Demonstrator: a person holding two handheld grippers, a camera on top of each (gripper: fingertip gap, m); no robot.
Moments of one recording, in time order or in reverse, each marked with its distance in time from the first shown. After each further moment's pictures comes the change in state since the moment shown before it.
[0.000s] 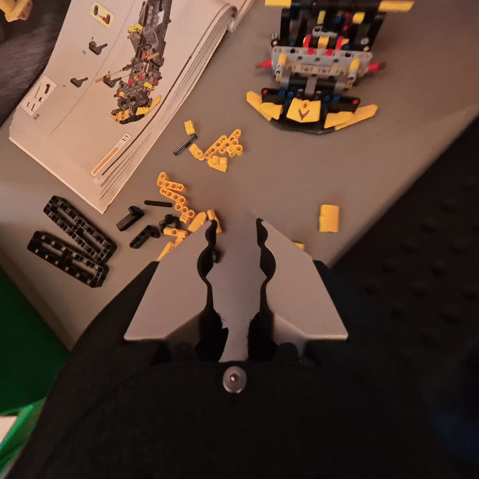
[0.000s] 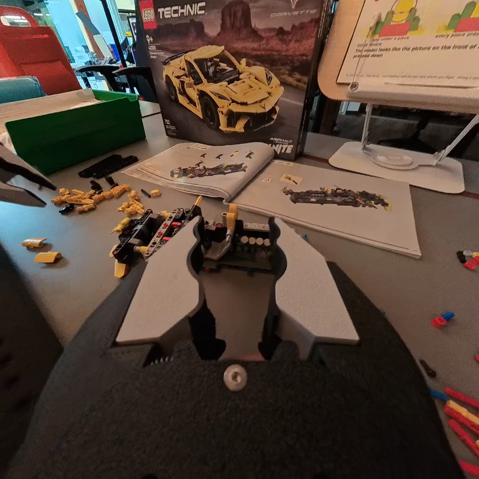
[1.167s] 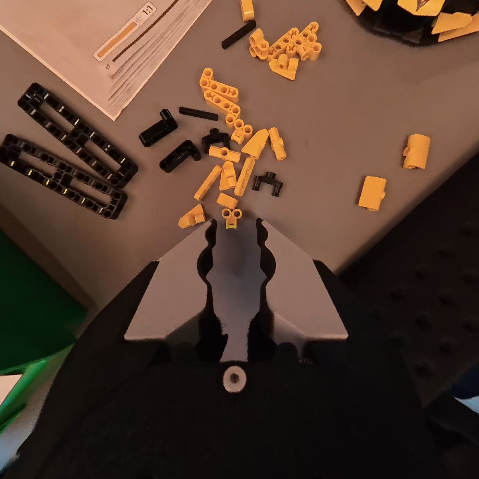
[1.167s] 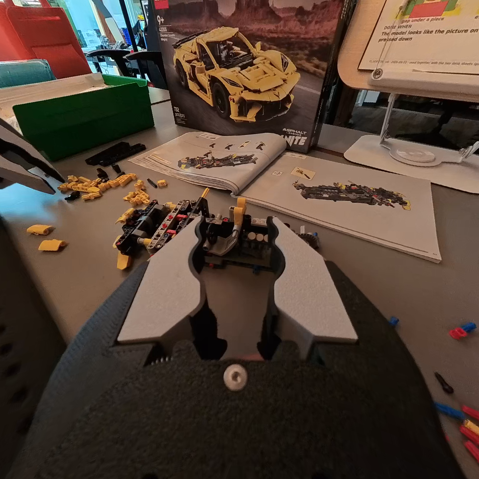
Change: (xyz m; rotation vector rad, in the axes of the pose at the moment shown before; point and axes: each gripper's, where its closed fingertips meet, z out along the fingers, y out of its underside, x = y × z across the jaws) left arm -0.051 0.070 0.001 -0.135 0.082 -0.135; right arm -0.006 0.008 0.008 -0.038 -0.048 -0.015
